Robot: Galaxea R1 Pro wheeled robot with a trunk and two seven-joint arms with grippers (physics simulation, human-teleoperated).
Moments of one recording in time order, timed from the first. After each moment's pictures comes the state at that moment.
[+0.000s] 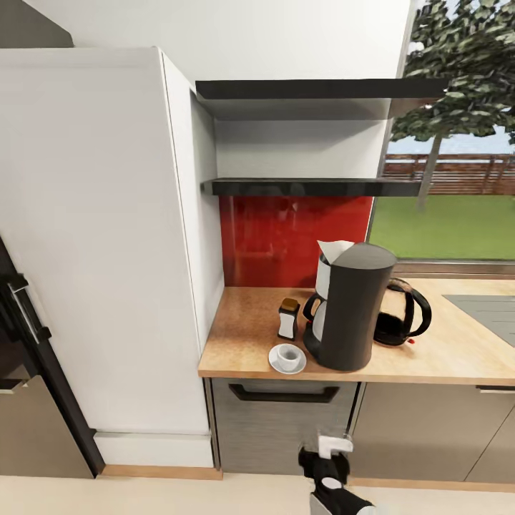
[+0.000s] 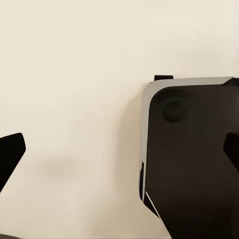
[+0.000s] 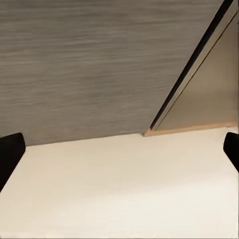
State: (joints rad) left arm 0.03 0.04 0.07 -0.18 -0.07 -0.14 0.14; right arm -0.58 0.17 0.14 -0.05 -0.15 -0.26 -0.34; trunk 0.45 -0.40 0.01
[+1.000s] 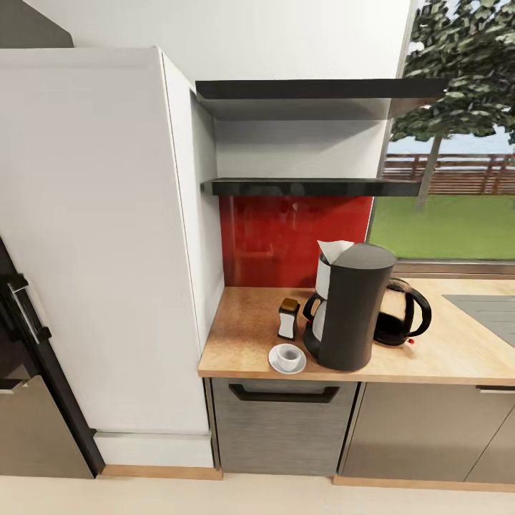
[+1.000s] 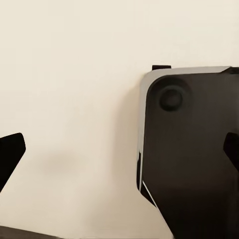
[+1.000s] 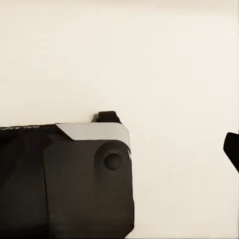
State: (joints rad) left arm 0.04 0.03 0.07 -0.16 -0.07 -0.13 0.14; right arm -0.37 0.14 0.14 -0.02 -0.14 0.18 -0.34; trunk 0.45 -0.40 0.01
